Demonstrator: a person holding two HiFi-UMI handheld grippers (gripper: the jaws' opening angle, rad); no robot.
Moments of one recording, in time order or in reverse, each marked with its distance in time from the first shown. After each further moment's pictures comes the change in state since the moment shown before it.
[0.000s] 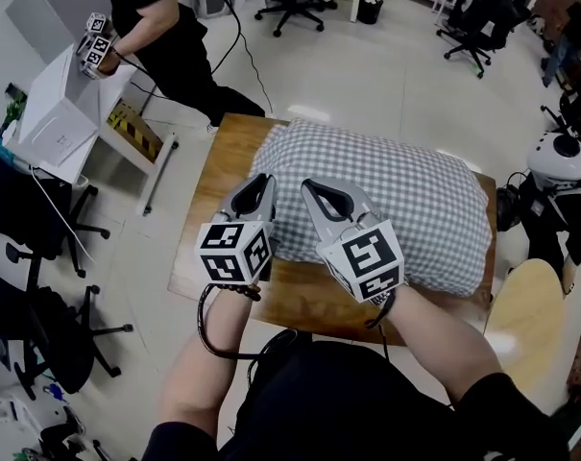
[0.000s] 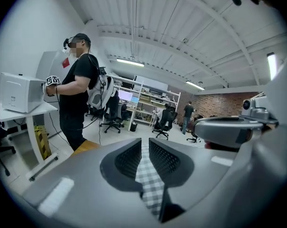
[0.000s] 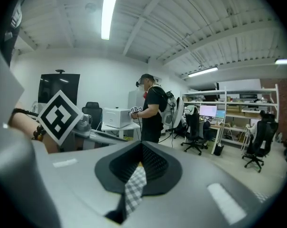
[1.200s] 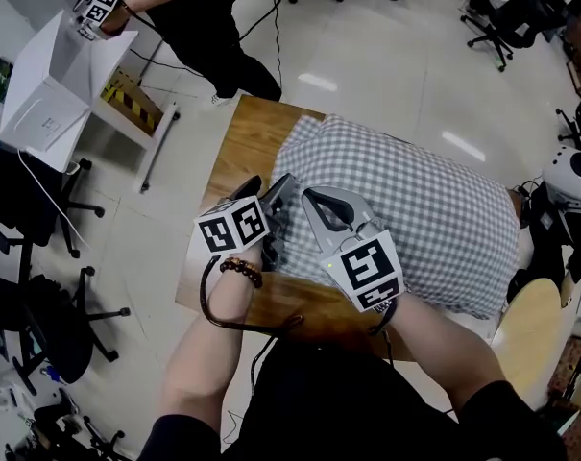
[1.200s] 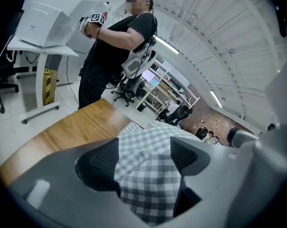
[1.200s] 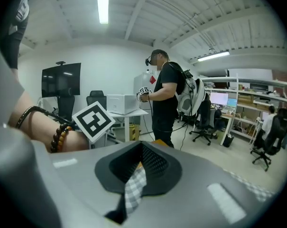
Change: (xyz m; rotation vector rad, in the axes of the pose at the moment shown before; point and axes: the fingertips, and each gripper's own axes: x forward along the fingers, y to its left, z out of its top) left arm 0.104 0.183 -0.152 -0.462 0.245 0.020; right arm 0.158 0.005 -0.118 -0.004 0.138 0.073
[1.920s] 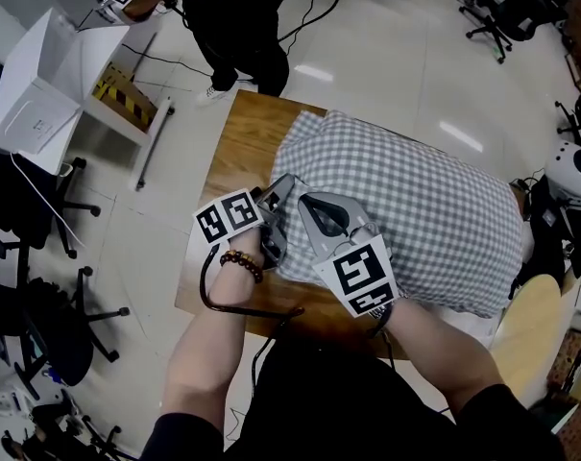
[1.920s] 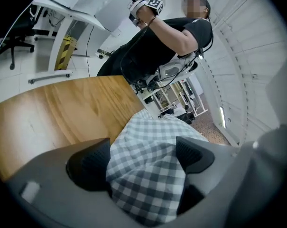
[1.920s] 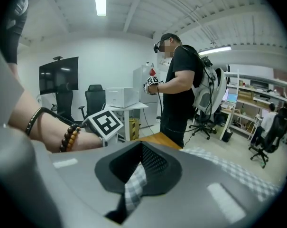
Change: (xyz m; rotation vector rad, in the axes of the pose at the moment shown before) left arm 0.036 0.063 -0.031 -0.312 0.094 -0.012; right arm 0.037 0.005 -0.024 0.006 0.085 -0.013
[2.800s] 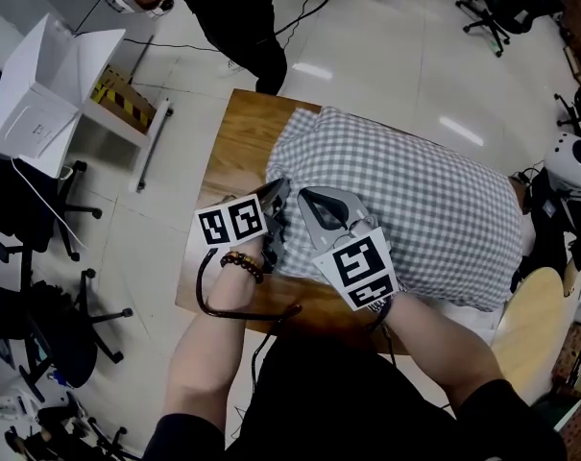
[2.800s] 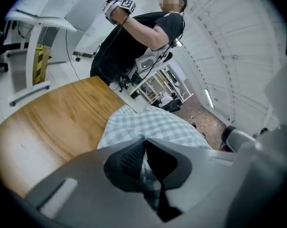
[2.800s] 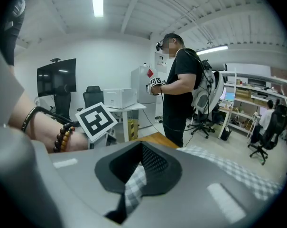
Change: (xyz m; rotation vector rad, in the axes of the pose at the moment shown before) left arm -0.006 -0.061 -0.018 0.250 0.064 -0.110; right arm -0.018 -0.011 -0.004 0.029 -0.009 -0.014
